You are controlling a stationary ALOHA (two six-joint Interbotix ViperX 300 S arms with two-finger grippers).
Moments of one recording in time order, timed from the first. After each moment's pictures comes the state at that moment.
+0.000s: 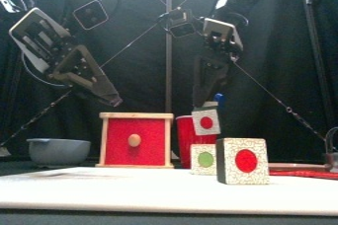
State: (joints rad) left arm -0.16 -0.14 1.00 -0.08 -0.37 0.00; right arm 0.09 0.00 0.43 -0.47 0.71 0.72
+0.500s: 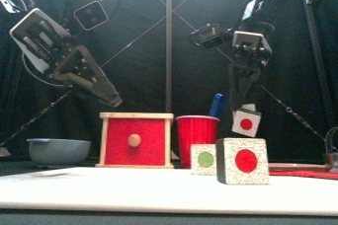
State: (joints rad) left arm -0.16 -0.14 1.00 -0.08 -0.36 0.01; right arm -0.02 -0.18 0.61 -0.39 0.77 0.72
